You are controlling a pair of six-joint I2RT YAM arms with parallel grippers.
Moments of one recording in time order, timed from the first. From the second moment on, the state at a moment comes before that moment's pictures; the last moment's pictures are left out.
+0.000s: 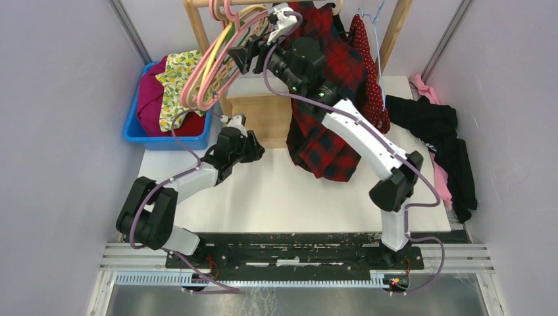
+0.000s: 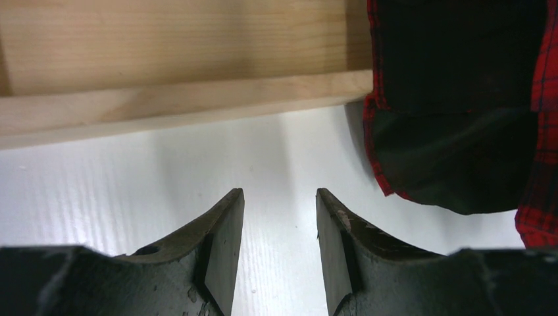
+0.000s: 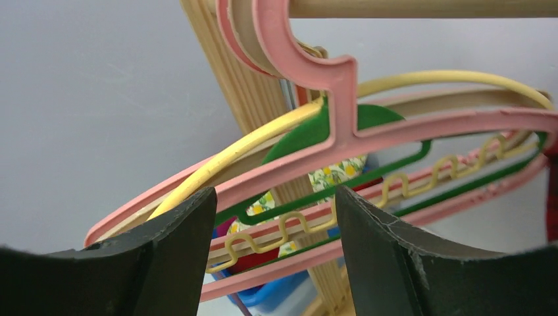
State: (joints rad) left arm -0.42 1.46 0.73 0.16 0.04 -0.49; right arm 0.77 2.00 2.22 0.03 -0.04 0.22
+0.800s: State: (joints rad) left arm -0.50 1.94 0.94 0.88 -0.25 -0.67; right arm 0.60 0.98 1.65 -0.53 0.18 0.27
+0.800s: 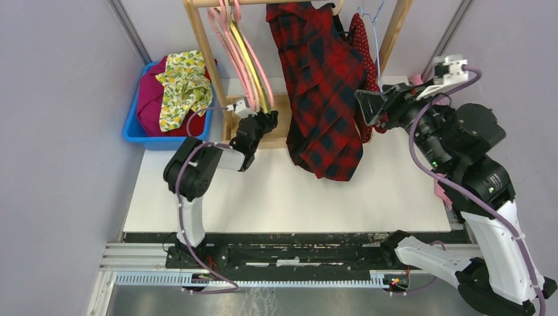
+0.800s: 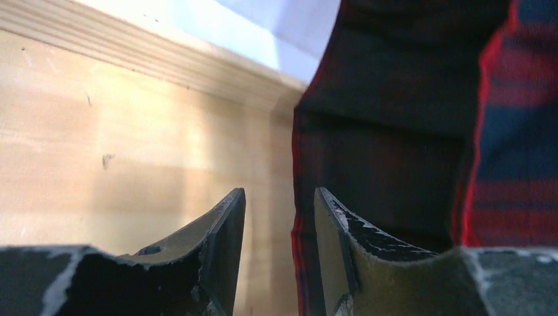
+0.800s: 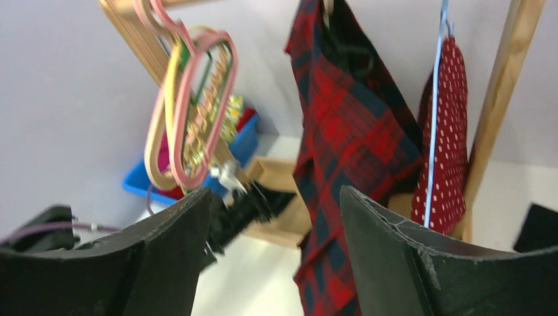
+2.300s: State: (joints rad) left arm -0.41 2.56 1.76 1.49 -0.10 -1.29; right arm 0.44 0.85 1.24 -0.75 0.10 0.24
